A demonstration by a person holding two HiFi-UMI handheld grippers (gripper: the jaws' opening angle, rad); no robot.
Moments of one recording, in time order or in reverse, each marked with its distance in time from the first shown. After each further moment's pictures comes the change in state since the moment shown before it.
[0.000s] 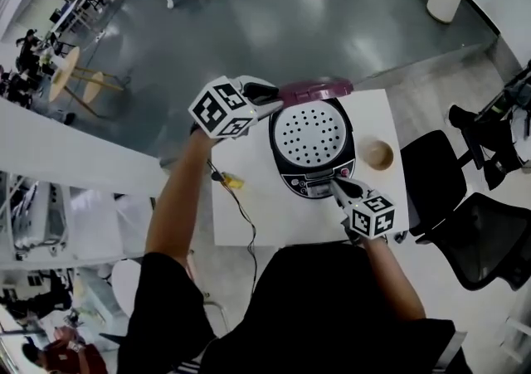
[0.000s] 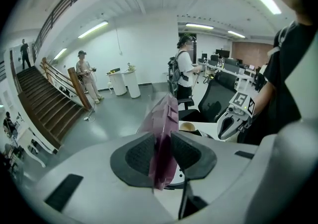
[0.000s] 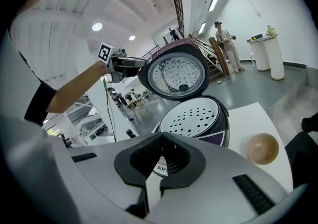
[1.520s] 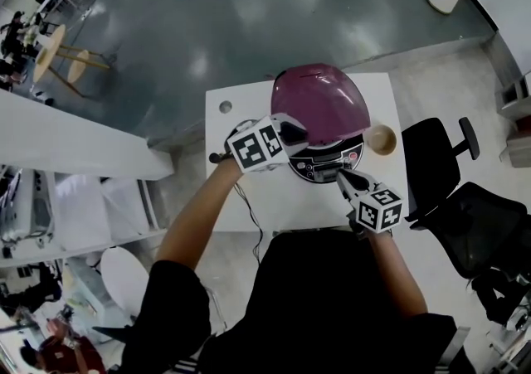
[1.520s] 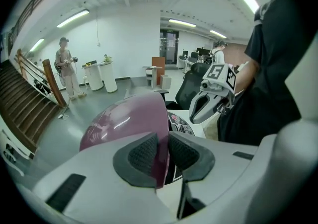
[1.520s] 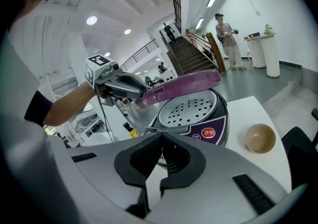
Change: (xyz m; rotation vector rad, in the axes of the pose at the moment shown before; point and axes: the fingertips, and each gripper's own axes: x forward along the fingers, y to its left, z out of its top) left arm 0.063 -0.126 -0.088 0.083 0.042 -0.228; right arm 0.003 0.004 -0.027 0.017 0.065 -0.057
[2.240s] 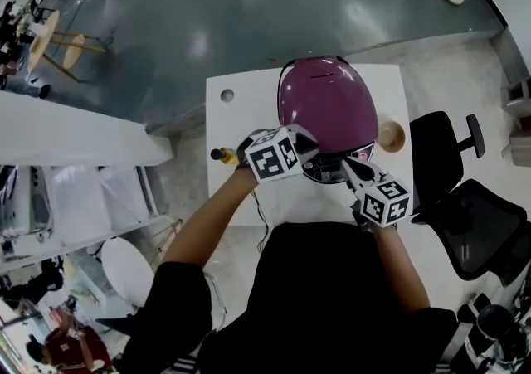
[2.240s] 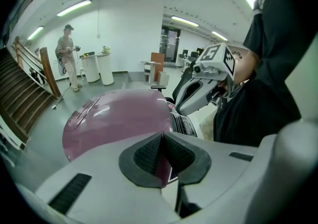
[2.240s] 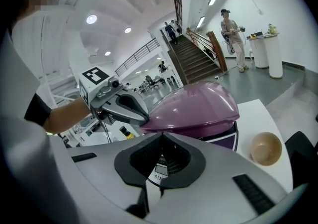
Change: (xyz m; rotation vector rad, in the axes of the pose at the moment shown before) left arm 0.045 -0.014 -0.030 -0.053 0.029 -0.070; right arm 0.026 -0.008 0.025 -0.006 0.014 0.008
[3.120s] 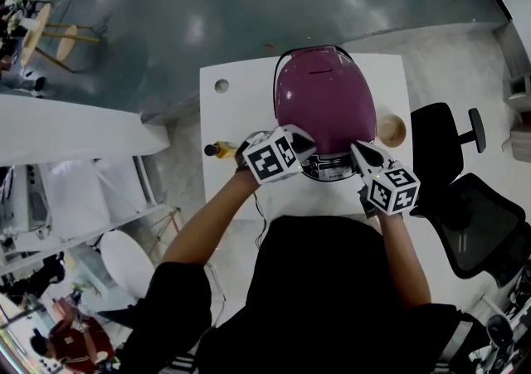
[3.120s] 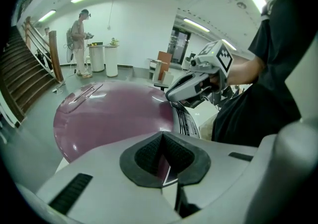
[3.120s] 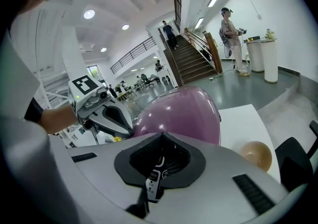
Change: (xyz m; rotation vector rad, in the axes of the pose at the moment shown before) left arm 0.017 0.000 -0.017 -0.151 0.001 -0.020; right arm 0.007 -0.041 0.016 -0.020 0.014 -0.070
